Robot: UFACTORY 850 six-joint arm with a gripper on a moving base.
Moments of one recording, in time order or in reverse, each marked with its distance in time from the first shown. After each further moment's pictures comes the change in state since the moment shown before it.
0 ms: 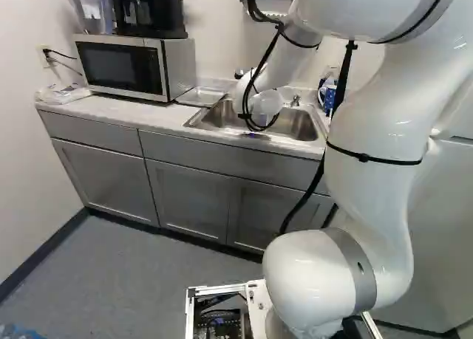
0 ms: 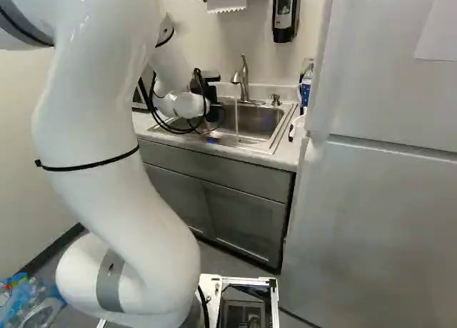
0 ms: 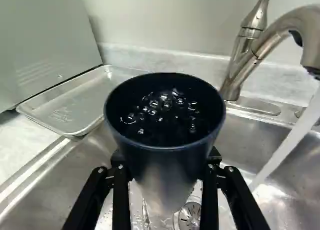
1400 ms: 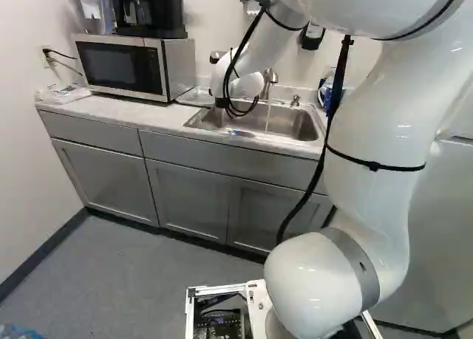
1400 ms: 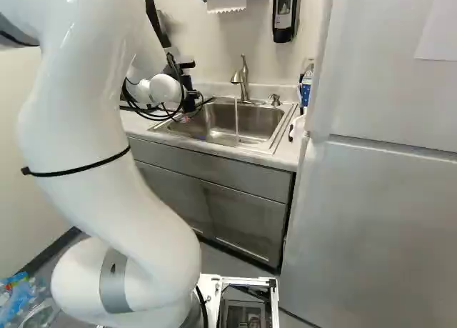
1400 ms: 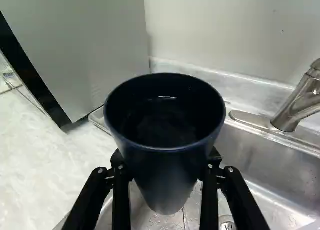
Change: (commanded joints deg) arm 8.5 1.8 -5.4 0.0 -7.9 0.0
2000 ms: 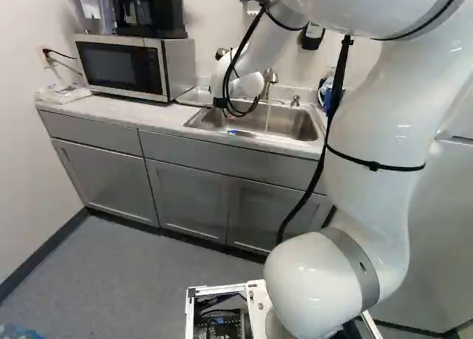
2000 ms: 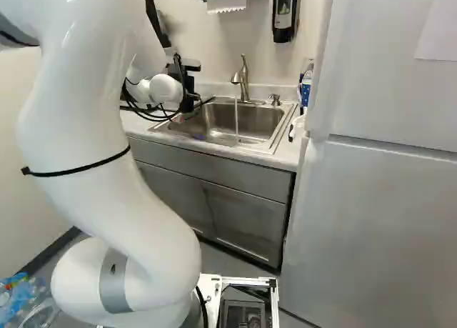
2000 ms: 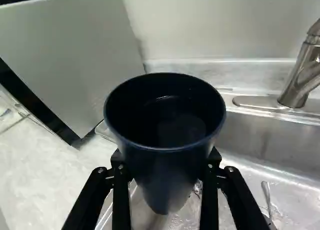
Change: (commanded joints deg) arm 0.0 0.0 0.0 0.0 0.0 14.5
